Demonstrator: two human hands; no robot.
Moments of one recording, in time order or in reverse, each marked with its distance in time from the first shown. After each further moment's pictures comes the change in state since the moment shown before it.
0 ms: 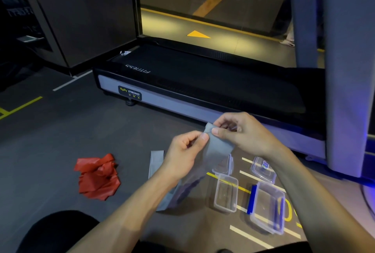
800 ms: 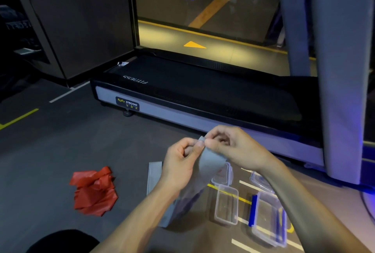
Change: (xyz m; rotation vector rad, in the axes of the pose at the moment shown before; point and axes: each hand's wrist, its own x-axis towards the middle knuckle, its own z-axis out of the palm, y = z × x) left_hand 0.003 0.004 0.001 -0.048 0.175 -0.019; right_hand 0.003 -0.003 0.014 0.161 -0.064 0.042
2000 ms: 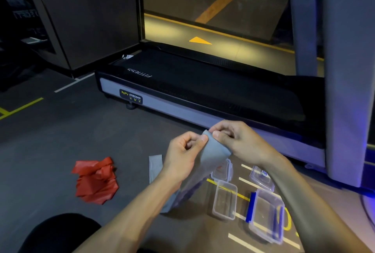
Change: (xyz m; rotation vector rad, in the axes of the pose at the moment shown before) left_hand -0.001 0.005 0.003 0.002 -0.006 -0.008; right_hand -0.003 -0.004 -0.003 -0.063 0.010 0.018
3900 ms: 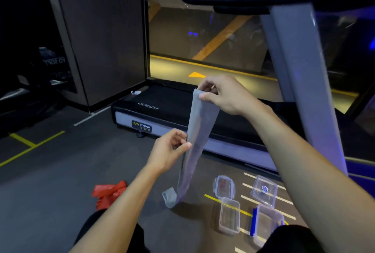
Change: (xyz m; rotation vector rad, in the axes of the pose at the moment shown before) left_hand -0.018 0.081 -0.080 0.415 -0.028 0.222; right_hand -0.007 -0.194 -0.068 -0.449 0.273 -0.326
